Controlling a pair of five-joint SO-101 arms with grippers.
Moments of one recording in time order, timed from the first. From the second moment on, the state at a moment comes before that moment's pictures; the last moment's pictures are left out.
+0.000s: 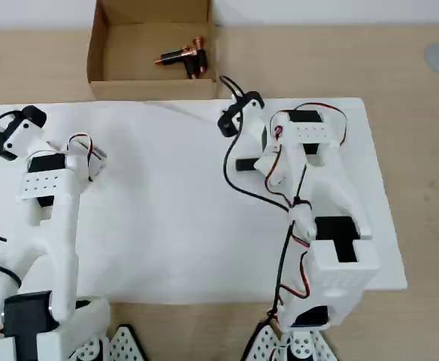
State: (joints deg) left arm -11.4 -14.9 39.9 48.1 32.0; right arm -5.4 15.5 12.2 65.1 33.5
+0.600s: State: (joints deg) left arm -11.4 -14.9 39.9 48.1 32.0; right arm -4.0 15.5 -1.9 76.4 29.7
